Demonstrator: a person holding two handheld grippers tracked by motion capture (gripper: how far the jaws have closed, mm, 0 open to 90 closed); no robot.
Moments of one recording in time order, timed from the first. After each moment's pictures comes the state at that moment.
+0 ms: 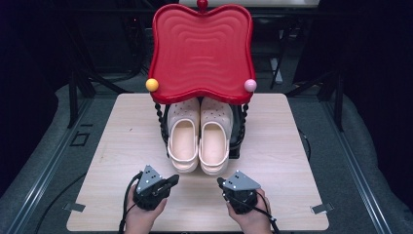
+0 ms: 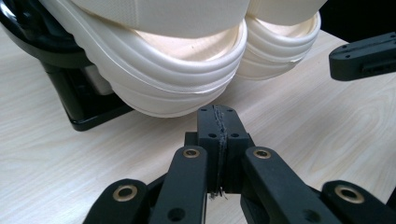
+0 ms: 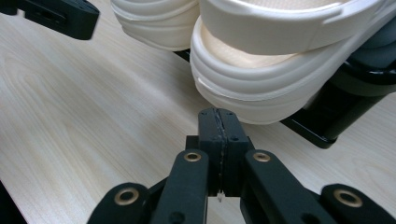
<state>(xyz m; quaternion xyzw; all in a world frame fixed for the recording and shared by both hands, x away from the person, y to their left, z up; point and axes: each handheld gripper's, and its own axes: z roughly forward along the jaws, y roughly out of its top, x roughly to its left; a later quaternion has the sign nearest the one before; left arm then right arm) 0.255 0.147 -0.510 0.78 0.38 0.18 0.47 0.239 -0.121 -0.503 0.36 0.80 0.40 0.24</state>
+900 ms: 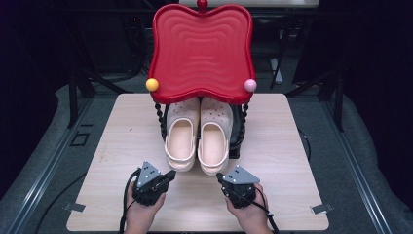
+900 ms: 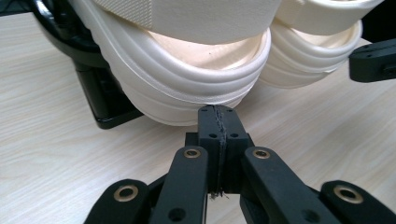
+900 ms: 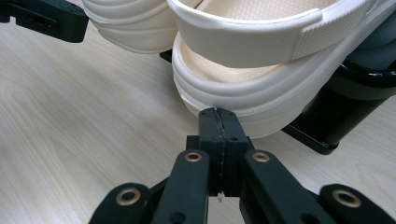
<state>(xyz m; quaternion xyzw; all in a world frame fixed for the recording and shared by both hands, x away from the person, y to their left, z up) 0.264 0.154 -0.508 0.76 0.41 0.20 0.46 0.253 -0.120 -0.506 0.38 0.79 0.42 0.24</state>
